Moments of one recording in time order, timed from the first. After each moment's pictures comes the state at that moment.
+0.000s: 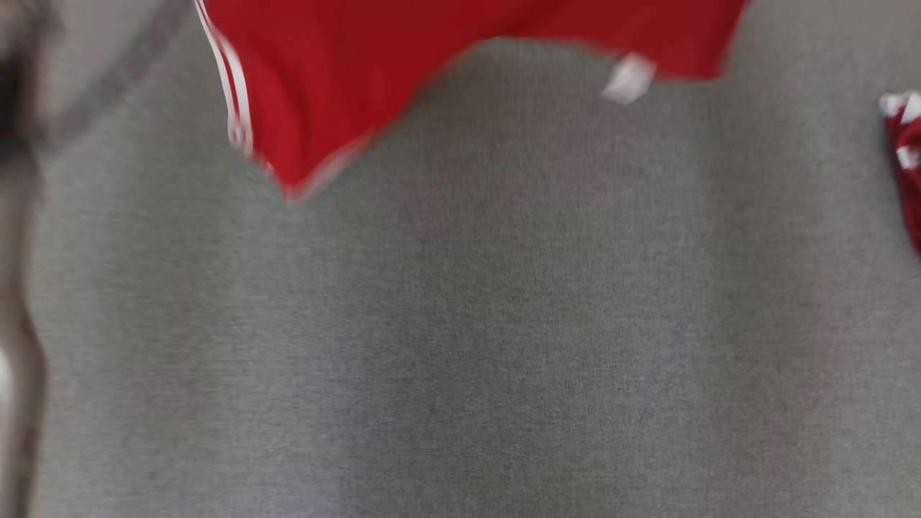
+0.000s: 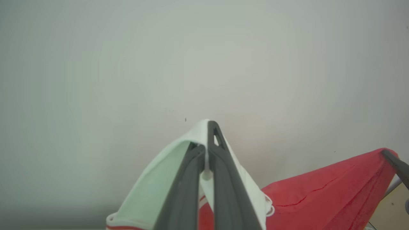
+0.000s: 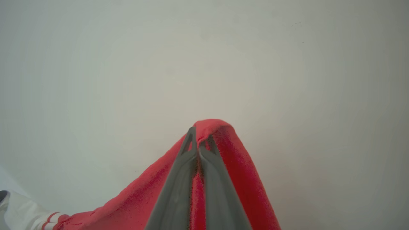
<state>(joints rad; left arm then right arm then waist) -1.50 0.27 -0.28 0.53 -0.80 0.05 0.33 -1.49 -0.36 0.28 0.76 0.95 0.13 0.12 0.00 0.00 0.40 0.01</state>
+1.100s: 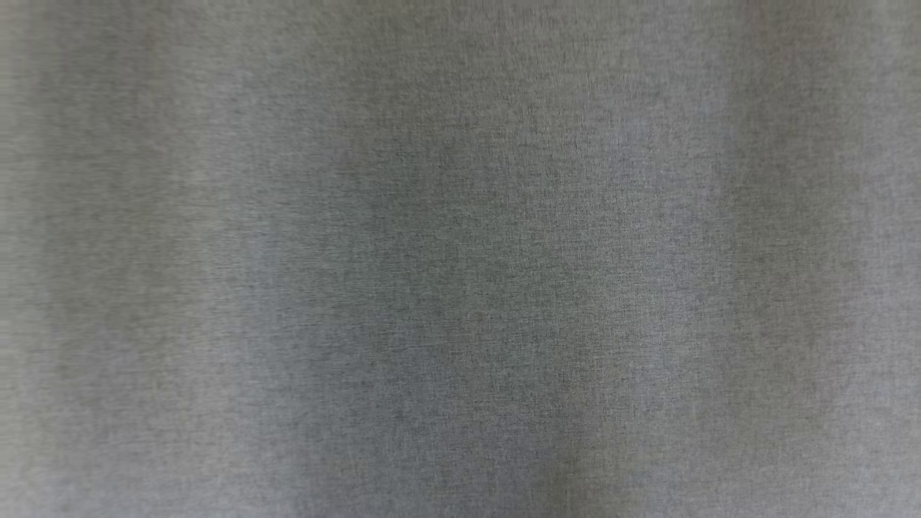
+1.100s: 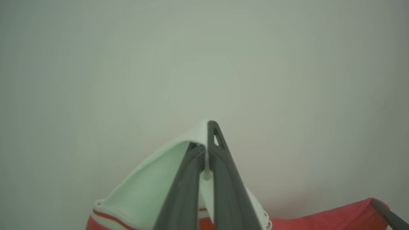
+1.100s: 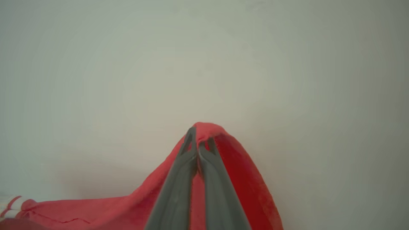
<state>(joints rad) -2.18 0.12 -0.31 1.19 -0.73 -0.11 -0.04 -1.98 -0.30 0.32 1.13 0.87 0.13 0.00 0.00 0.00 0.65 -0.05</state>
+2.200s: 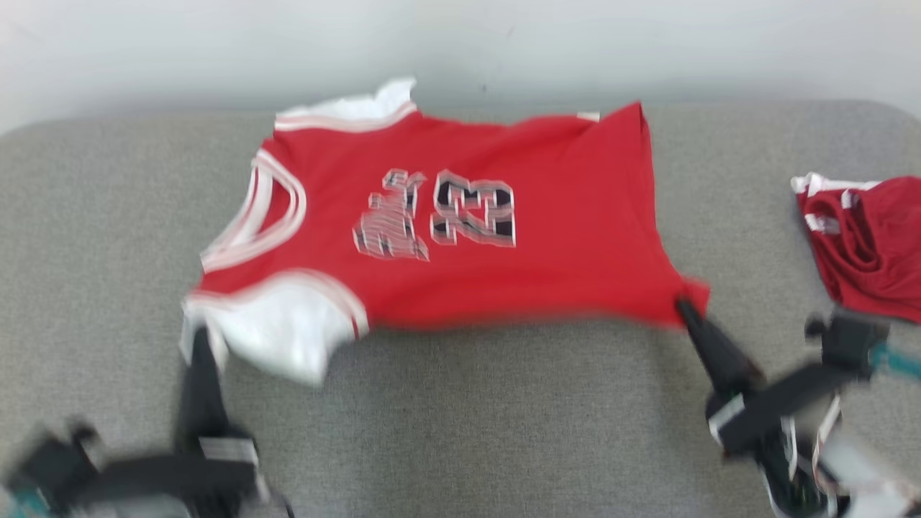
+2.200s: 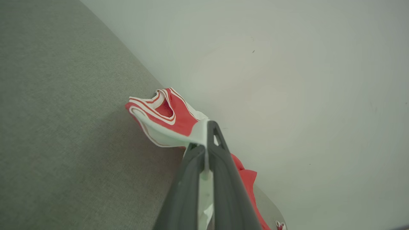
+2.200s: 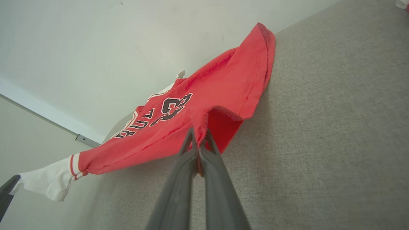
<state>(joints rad) -0.13 0.22 -0.18 -0.17 -1.14 0.20 -0.20 -0.40 -0.55 0.60 0.27 1.25 0.13 -0.15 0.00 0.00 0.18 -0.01</state>
